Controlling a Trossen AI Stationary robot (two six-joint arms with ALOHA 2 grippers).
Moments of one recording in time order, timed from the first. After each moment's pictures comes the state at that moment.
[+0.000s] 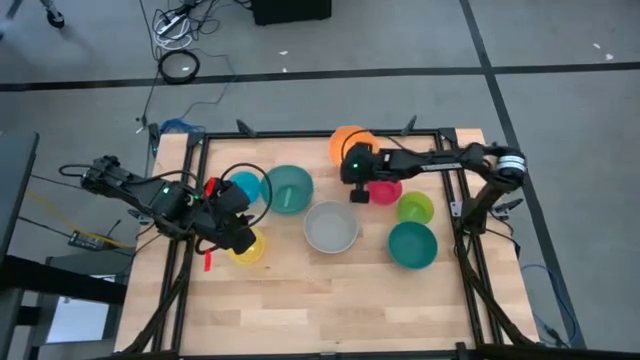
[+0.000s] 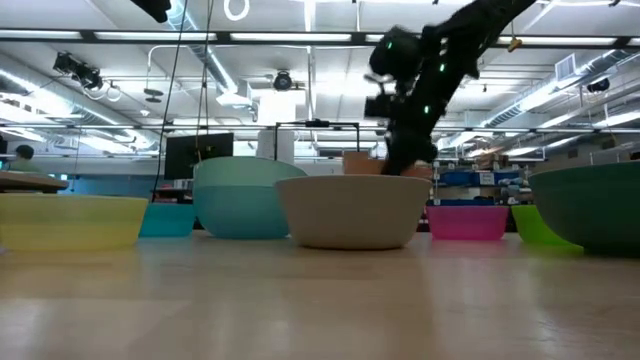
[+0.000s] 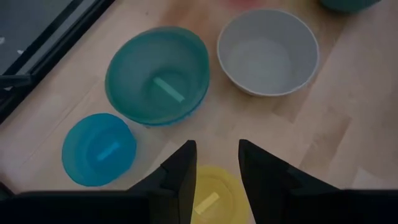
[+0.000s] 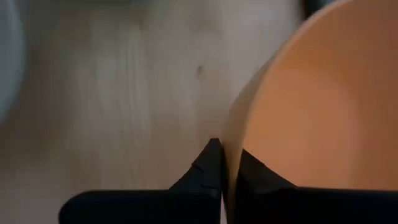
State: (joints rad) left arm -0.43 1.24 1.40 -1.34 -0.56 -0.93; right arm -0.30 1.63 1.05 -0.35 0.26 -0.36
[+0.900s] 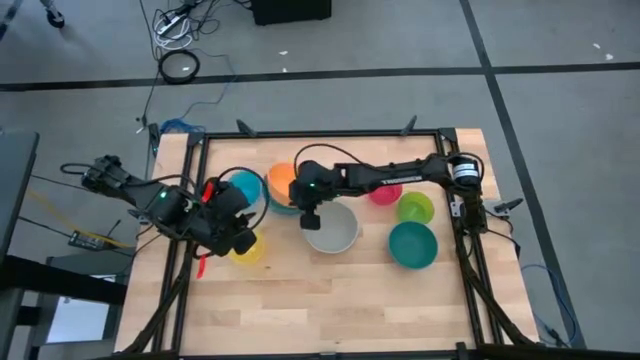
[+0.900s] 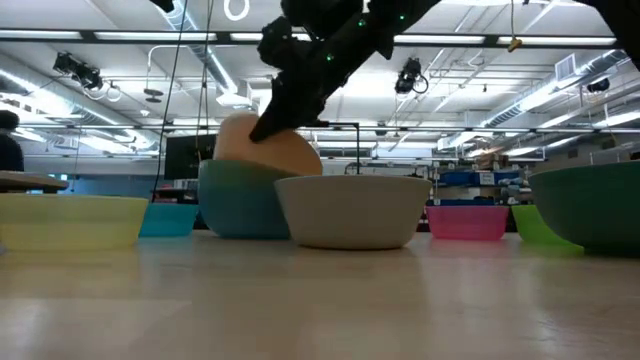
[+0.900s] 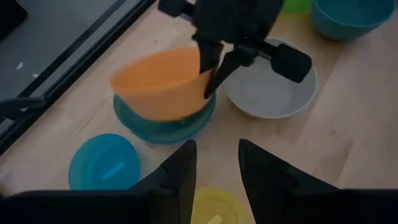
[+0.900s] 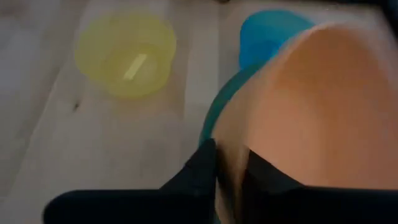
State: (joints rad) left arm -0.49 1.24 1.40 -1.32 -0.68 -0.95; right arm -0.08 2.00 1.59 -0.32 -0.04 -0.14
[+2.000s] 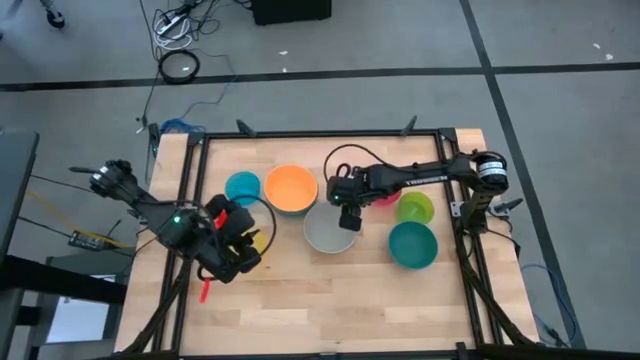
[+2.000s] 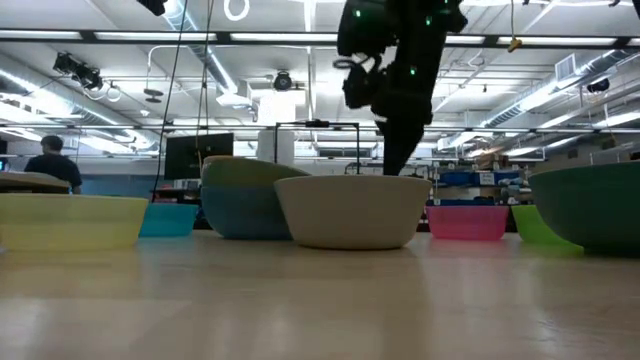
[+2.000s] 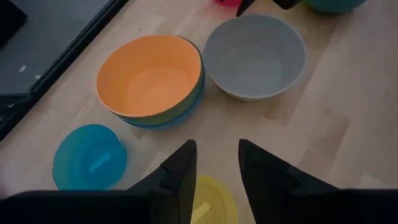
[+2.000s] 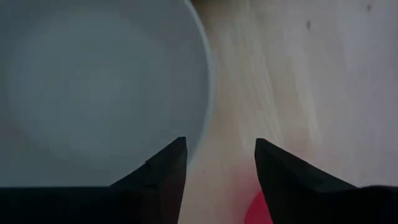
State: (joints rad) left arm -0.60 1.36 1.40 -1.34 -0.70 -1.05; right arm -0.07 1.80 1.36 -0.86 0.22 0.16
